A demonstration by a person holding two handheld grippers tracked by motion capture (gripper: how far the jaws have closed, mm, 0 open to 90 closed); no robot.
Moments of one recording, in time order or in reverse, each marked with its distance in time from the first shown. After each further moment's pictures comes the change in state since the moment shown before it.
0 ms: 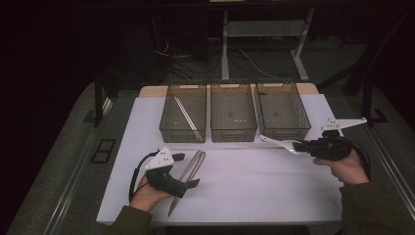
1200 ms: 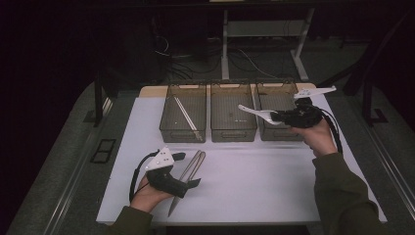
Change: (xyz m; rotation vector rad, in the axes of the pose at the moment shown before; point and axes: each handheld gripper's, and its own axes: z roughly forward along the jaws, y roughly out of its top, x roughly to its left) left arm -0.004 0.003 0.000 -0.024 0.006 0.004; right arm -0.004 0.086 0.055 -0.067 -0.031 -0.019
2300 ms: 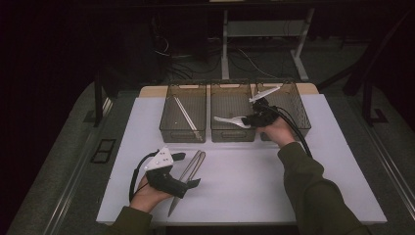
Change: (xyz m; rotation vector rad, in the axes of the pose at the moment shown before) left arm 0.000 0.000 -0.001 -0.004 -0.008 -0.001; right arm 0.024 0.014 0.108 0.235 -0.044 -0.059
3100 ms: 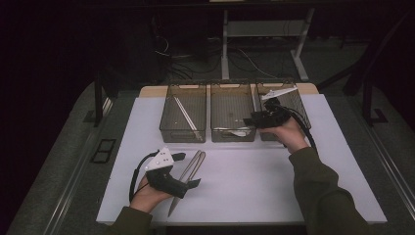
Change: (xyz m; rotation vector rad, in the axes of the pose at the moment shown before) left arm -0.001 0.000 0.000 0.005 0.004 0.001; right arm -0.003 -0.013 -0.037 -0.144 0.089 0.069
